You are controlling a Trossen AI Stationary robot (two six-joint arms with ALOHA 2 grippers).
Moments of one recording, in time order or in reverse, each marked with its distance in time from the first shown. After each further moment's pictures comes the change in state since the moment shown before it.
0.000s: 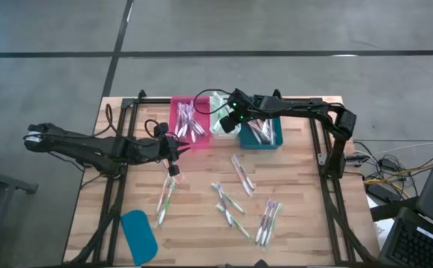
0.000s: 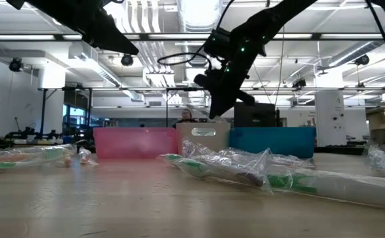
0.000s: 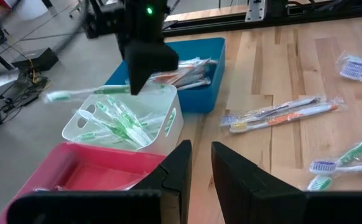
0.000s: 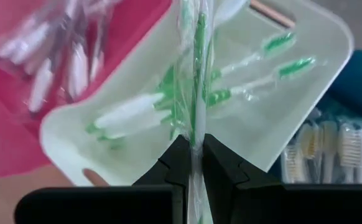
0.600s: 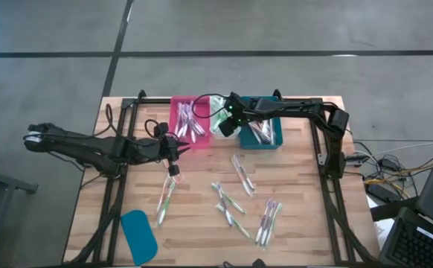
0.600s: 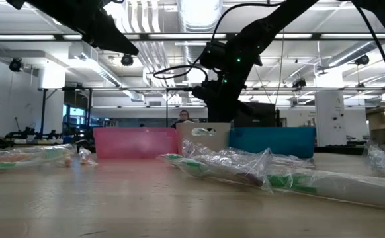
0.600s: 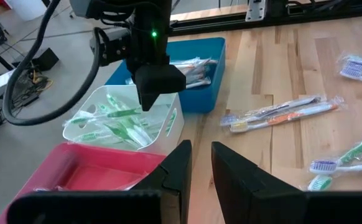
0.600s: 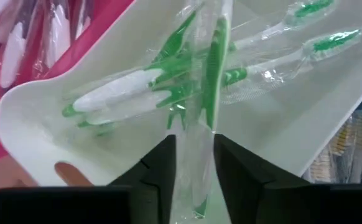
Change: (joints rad) left arm 0.000 0.000 0.000 0.000 0.000 0.002; right arm -0.005 0.083 0.014 -0.011 -0.037 -0.024
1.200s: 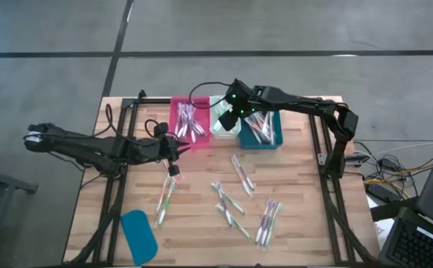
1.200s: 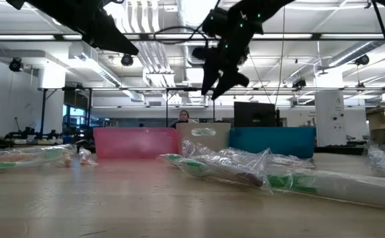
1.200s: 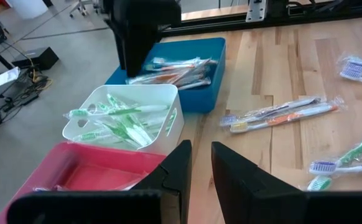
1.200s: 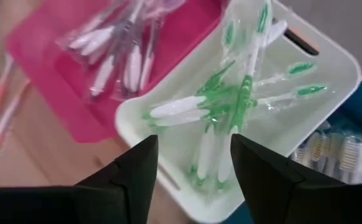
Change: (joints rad) left arm 0.000 0.000 0.000 0.000 0.000 -0.006; right arm 0.013 -0.099 0.184 -0.216 -0.077 -0.052
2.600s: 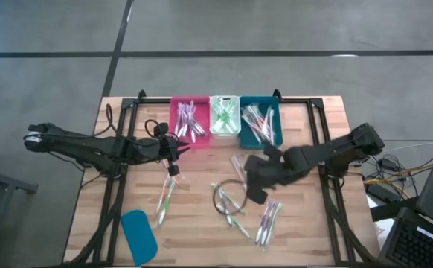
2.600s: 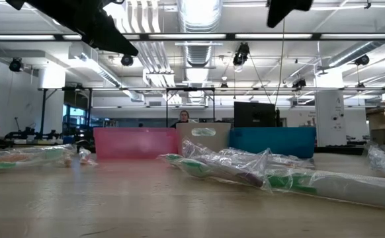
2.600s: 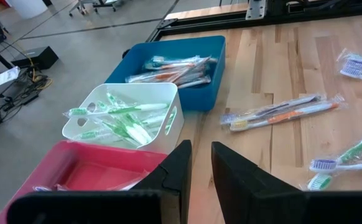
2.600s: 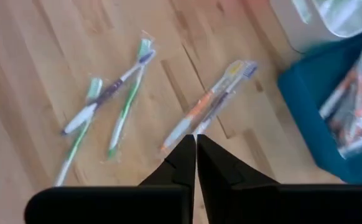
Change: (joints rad) left arm 0.000 0.000 -0.002 -0.004 0.000 0.001; right arm 0.759 -0.208 0.022 -0.498 0.281 0.348
